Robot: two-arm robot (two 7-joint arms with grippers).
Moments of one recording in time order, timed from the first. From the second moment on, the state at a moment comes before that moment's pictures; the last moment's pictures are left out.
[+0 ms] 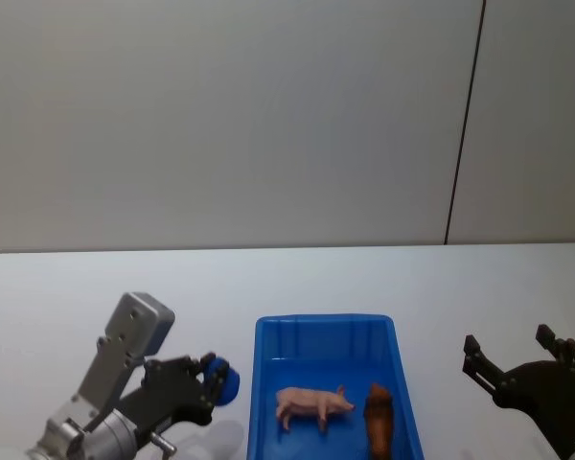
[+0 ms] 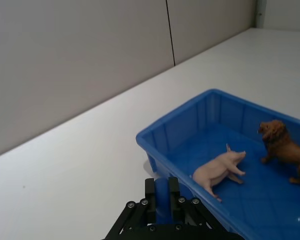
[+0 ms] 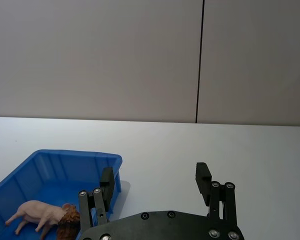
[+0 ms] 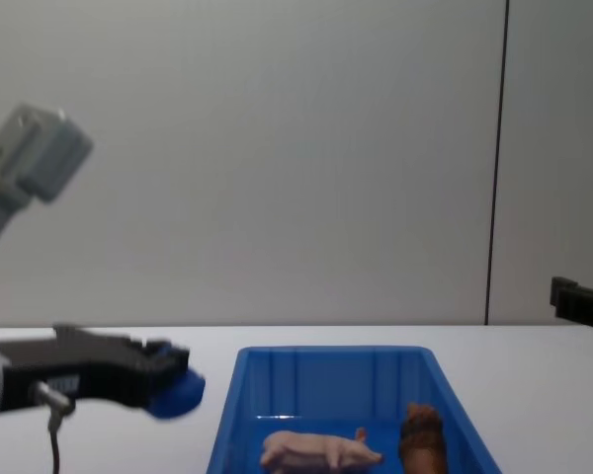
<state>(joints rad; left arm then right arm) -0.18 0.52 0.35 -1.62 -0.34 0.24 -0.27 -0.11 0.26 -0.20 -1.86 0.27 0.14 -0.06</state>
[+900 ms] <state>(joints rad) -0.22 0.49 0.35 -1.68 -0.41 0.13 -0.47 -0.11 0.26 -0.20 -1.86 0.27 0.14 -0.06</state>
